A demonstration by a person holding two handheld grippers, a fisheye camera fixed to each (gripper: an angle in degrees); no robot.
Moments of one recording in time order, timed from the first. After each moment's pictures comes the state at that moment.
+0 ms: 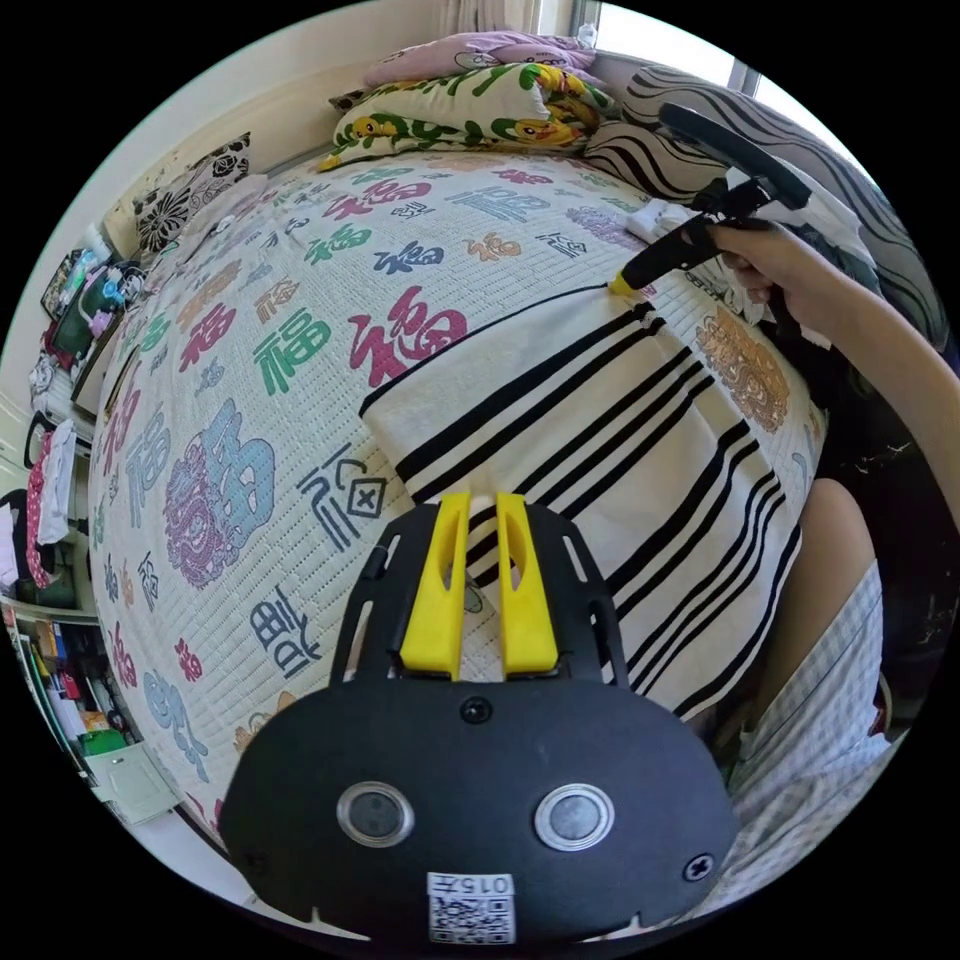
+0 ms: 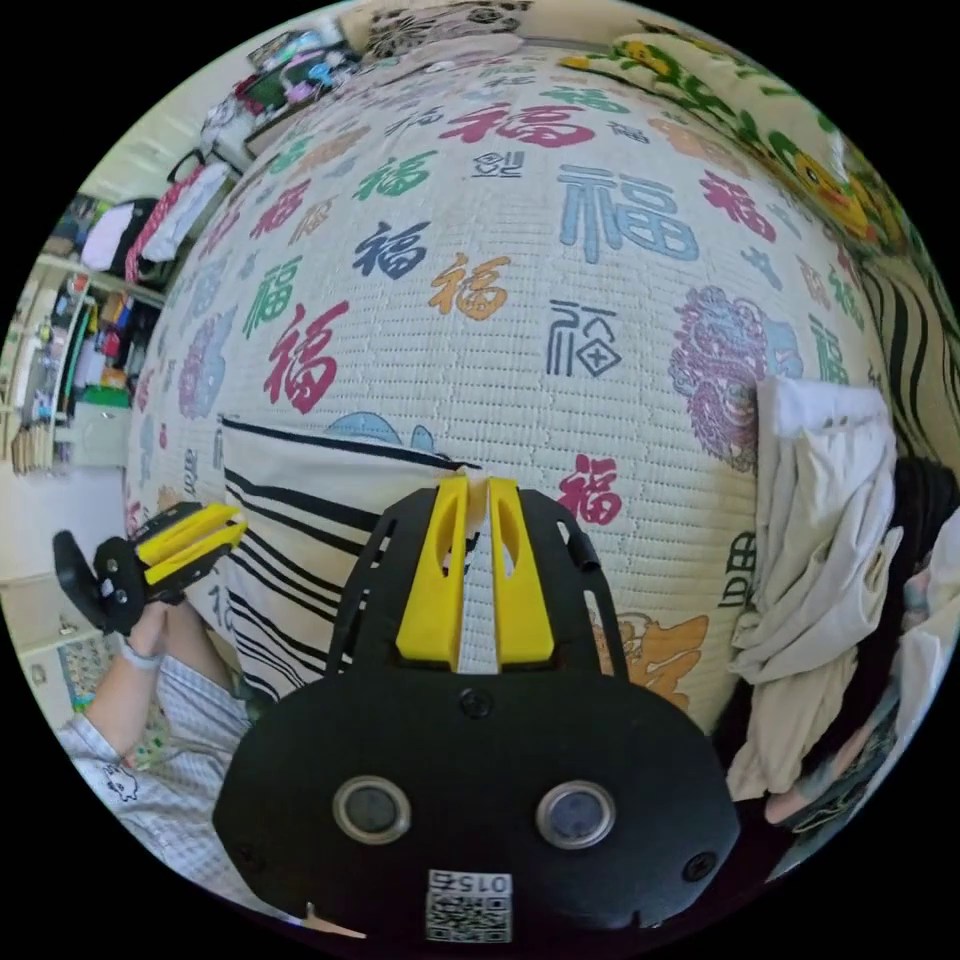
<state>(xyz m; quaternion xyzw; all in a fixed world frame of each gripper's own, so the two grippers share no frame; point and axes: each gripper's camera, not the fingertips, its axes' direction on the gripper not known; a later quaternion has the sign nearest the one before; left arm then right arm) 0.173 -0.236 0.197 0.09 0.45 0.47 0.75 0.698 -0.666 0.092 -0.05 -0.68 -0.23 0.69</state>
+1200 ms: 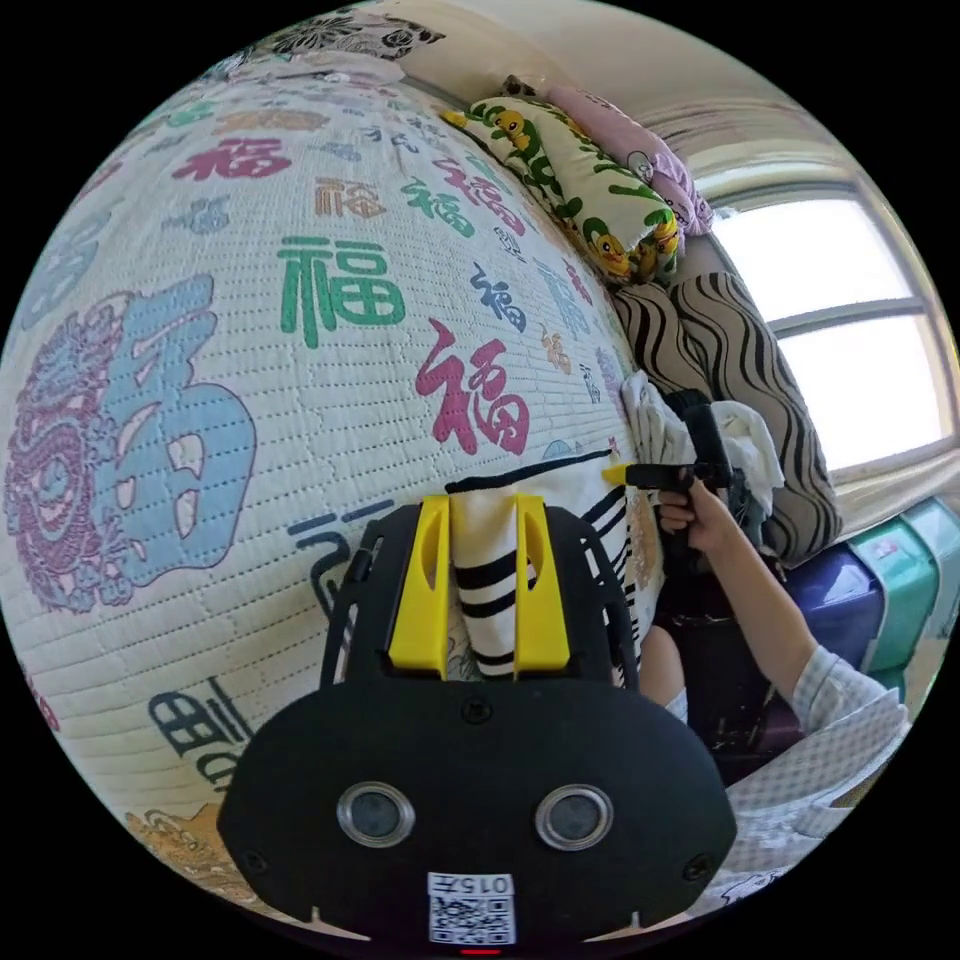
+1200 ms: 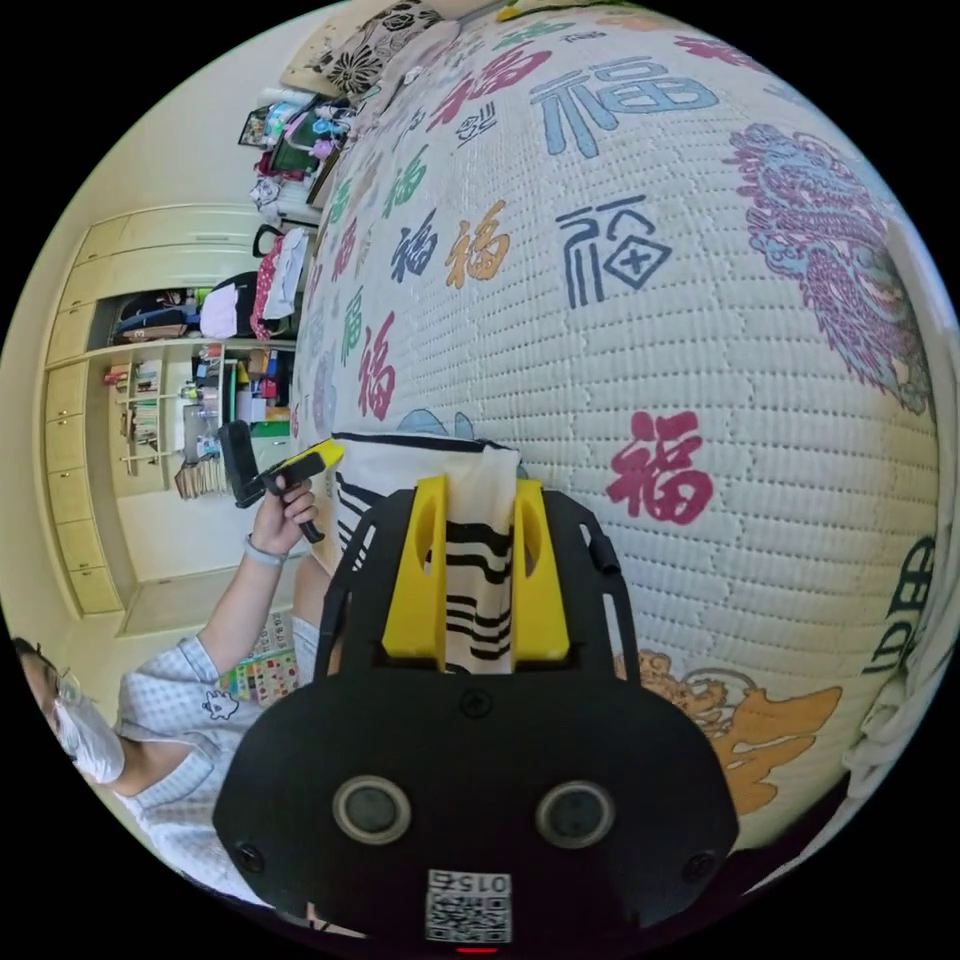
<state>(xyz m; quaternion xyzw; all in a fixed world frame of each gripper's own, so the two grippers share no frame) 0.076 -0.451 0.212 -0.12 0.69 0.29 0.65 0.632 -0.662 0.230 -0.16 -0.84 -0.22 0.47</state>
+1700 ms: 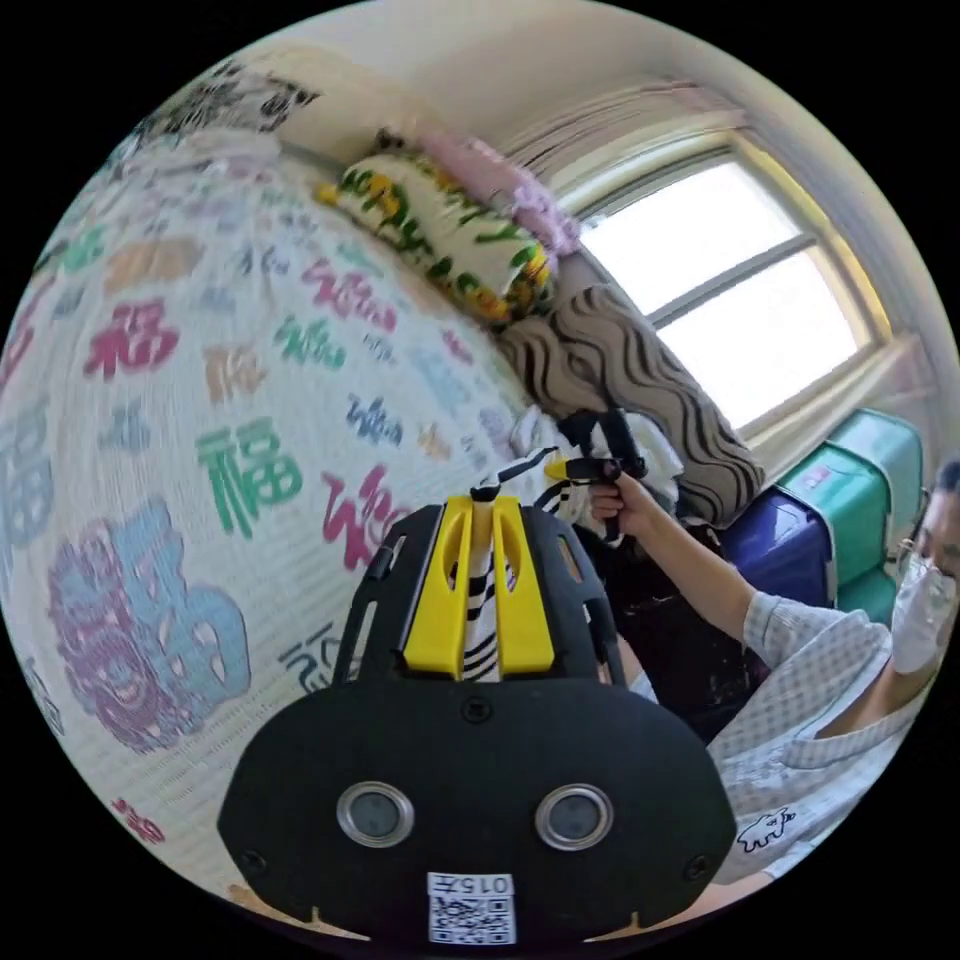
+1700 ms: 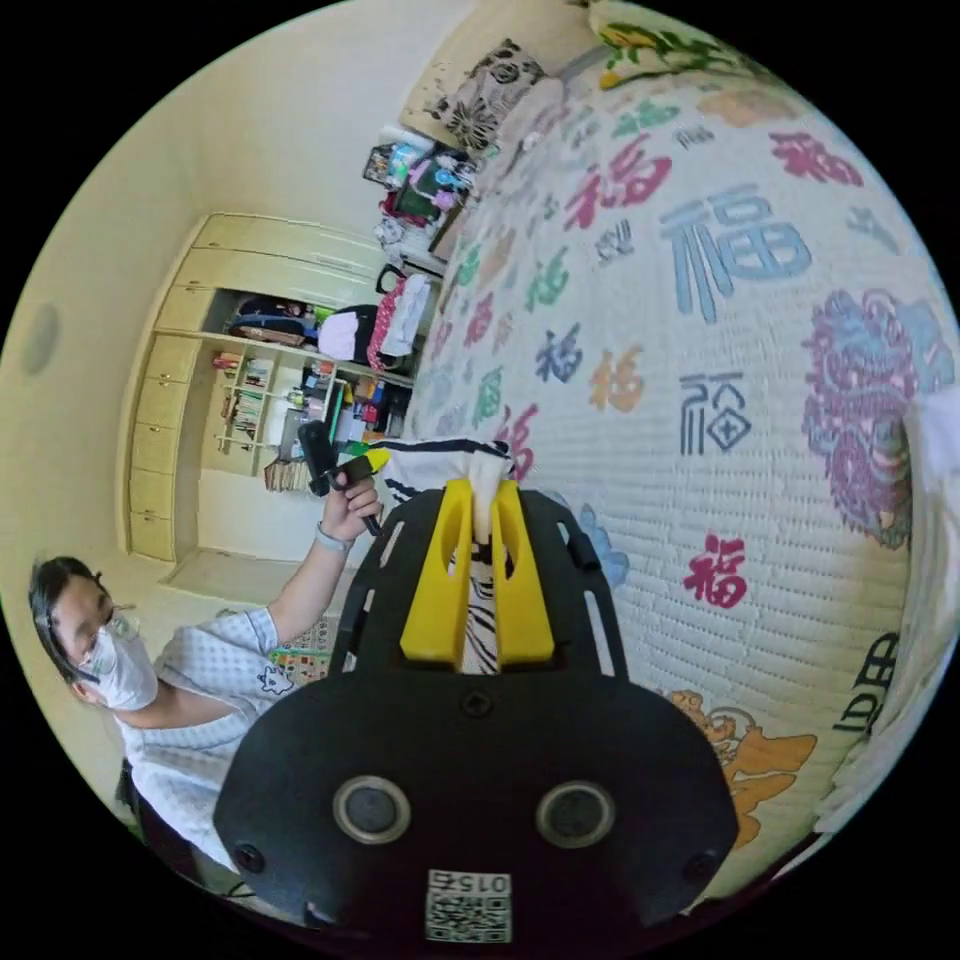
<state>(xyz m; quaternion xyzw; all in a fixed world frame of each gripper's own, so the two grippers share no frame) -0.060 -0.508 0.150 0.00 0.78 0.31 0.55 0.699 -0.677 0.248 -0.04 -0.92 -0.16 0.35</state>
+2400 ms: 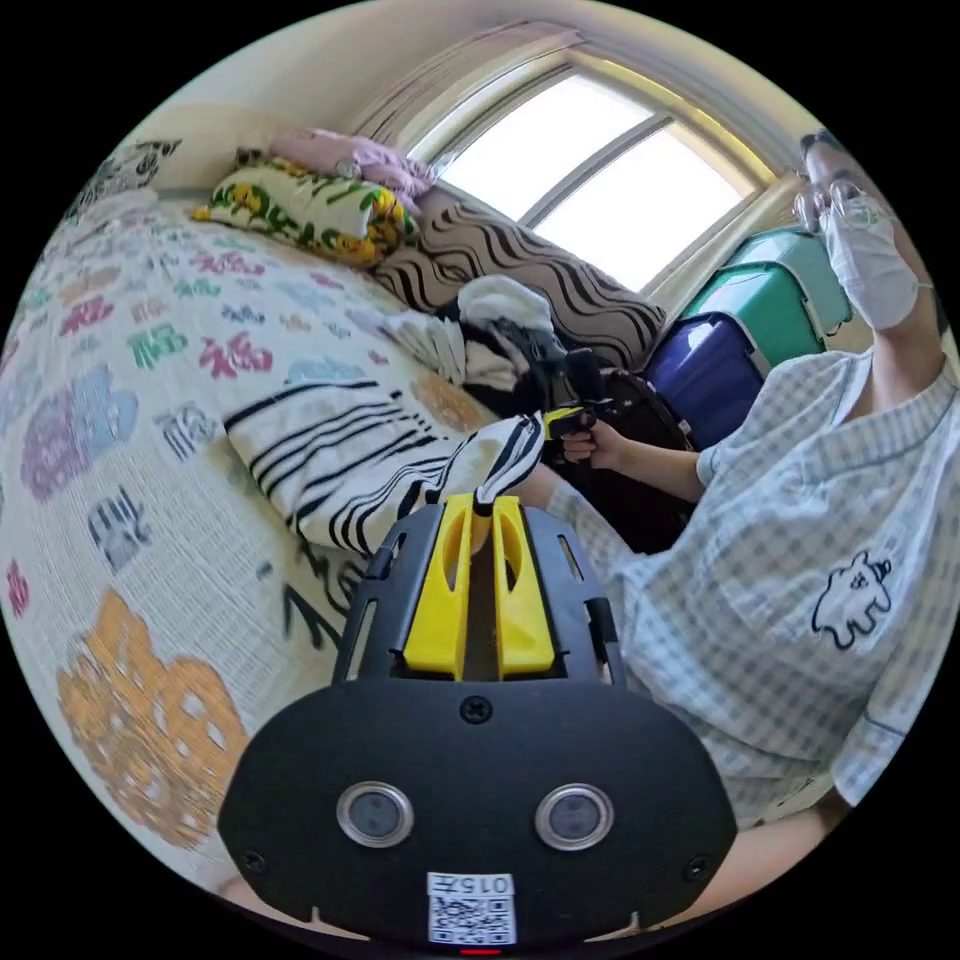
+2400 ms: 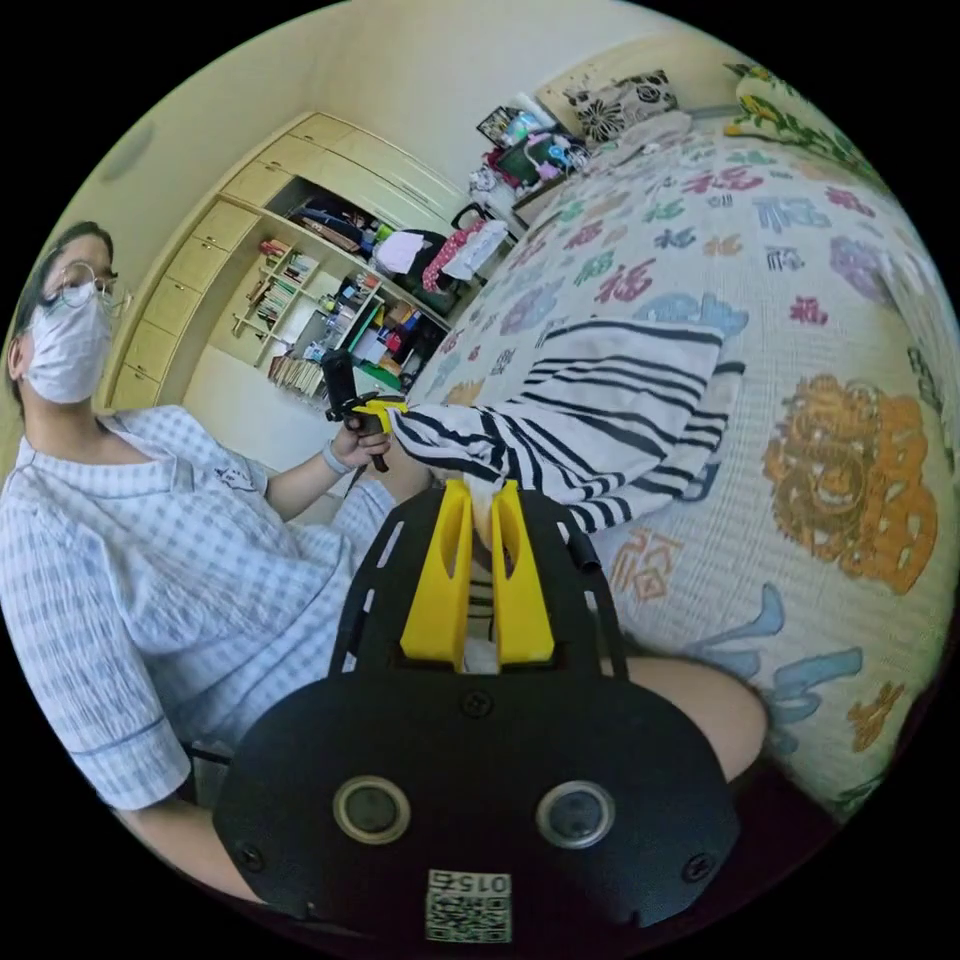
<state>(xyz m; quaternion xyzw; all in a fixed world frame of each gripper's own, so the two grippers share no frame) -0.281 -0.224 0.198 0.04 0.78 0.43 0.46 0.770 -0.379 0.232 0.05 -0.90 -0.24 0.37</state>
